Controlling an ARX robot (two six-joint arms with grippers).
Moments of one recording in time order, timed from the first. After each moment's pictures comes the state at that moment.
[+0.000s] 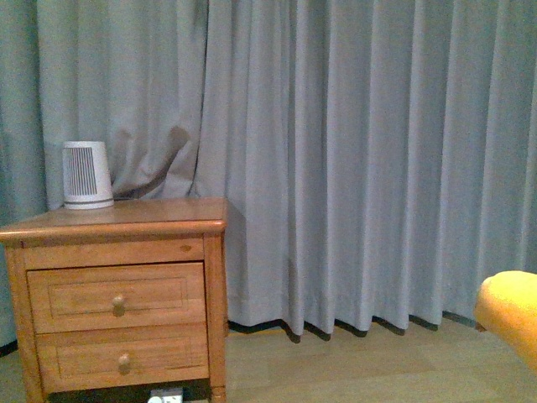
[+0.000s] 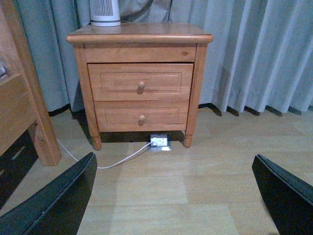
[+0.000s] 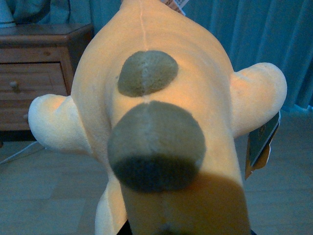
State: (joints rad) left arm 0.00 0.00 0.01 0.00 0.00 0.00; right arm 0.00 0.01 0.01 -0.01 0.00 0.01
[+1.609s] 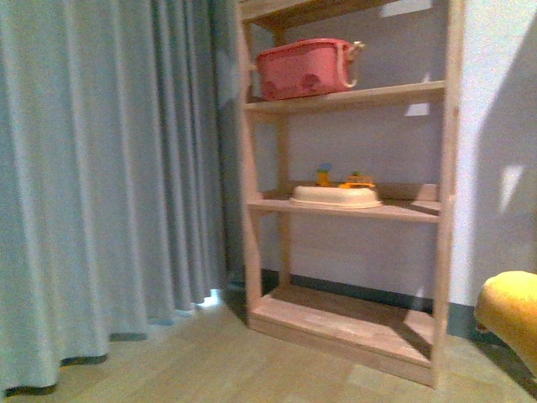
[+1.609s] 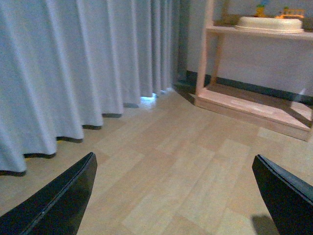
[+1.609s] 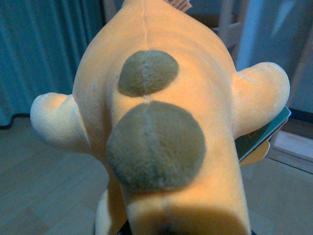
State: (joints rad) left arm 0.00 0.00 0.01 0.00 0.00 0.00; right arm 0.00 0.01 0.01 -0.01 0.00 0.01
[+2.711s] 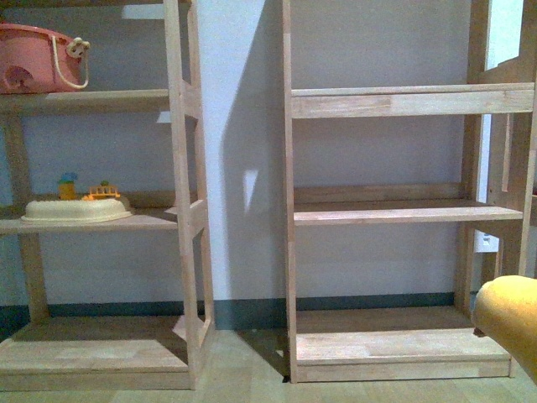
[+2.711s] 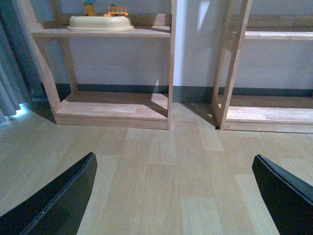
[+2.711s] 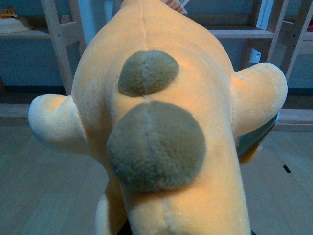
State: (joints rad) left arm 0.00 0.00 0.01 0.00 0.00 0.00; right arm 0.00 0.01 0.01 -0.01 0.00 0.01
